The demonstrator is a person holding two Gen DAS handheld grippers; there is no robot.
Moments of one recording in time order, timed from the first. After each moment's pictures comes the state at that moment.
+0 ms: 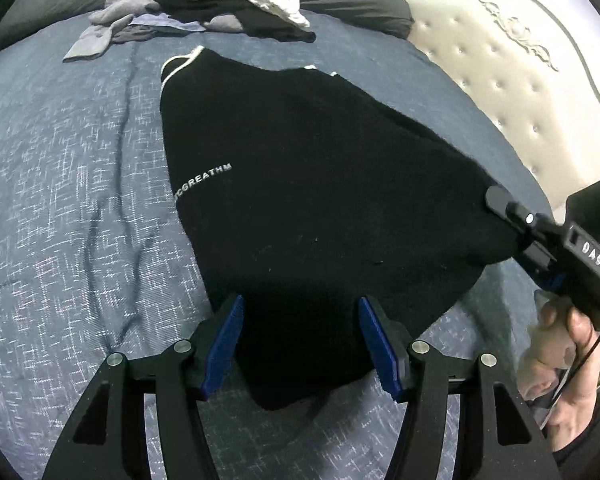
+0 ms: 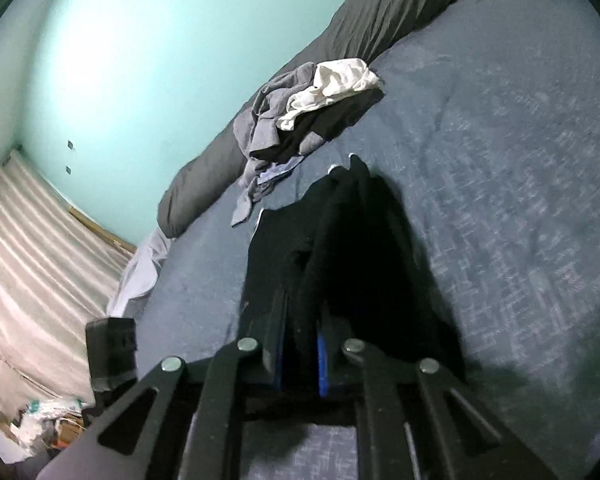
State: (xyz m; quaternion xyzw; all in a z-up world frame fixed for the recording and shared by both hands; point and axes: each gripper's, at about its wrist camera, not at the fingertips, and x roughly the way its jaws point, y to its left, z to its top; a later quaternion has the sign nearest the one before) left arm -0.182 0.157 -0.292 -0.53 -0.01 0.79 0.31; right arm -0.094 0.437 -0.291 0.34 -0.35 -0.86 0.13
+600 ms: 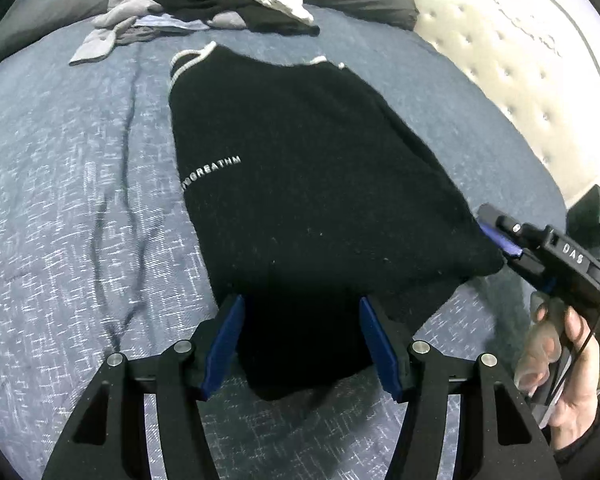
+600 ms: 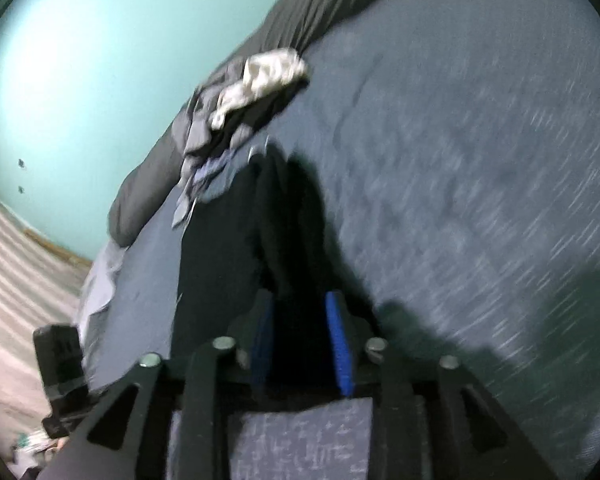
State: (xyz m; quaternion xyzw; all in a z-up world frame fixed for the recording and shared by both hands) left arm -0.177 0.151 -0.290 -0.52 -0.01 0.81 0.29; right arm -0.079 0.460 -0.304 0.35 -0.36 -0.86 0.04
